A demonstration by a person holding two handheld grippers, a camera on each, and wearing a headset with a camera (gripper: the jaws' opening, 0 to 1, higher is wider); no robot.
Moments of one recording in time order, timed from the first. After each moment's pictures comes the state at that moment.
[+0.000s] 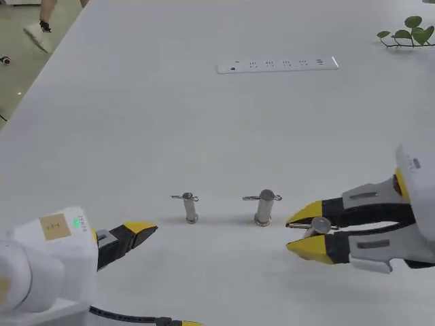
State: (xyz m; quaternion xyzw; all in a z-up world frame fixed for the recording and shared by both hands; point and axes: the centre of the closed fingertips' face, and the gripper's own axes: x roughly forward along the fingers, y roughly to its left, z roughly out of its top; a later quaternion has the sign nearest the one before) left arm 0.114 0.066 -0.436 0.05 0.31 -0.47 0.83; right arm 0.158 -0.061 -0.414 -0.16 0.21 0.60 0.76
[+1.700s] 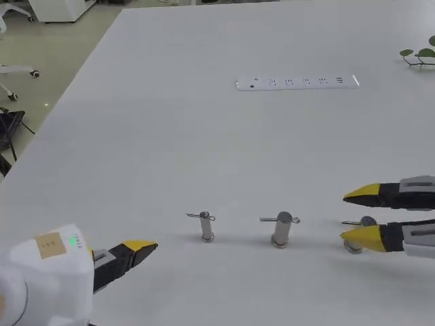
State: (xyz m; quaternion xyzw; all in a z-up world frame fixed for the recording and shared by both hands) left arm 0.124 0.086 -0.425 0.02 0.30 -0.42 0.85; right arm 0.207 -0.103 -0.422 -0.17 0.21 0.56 0.79
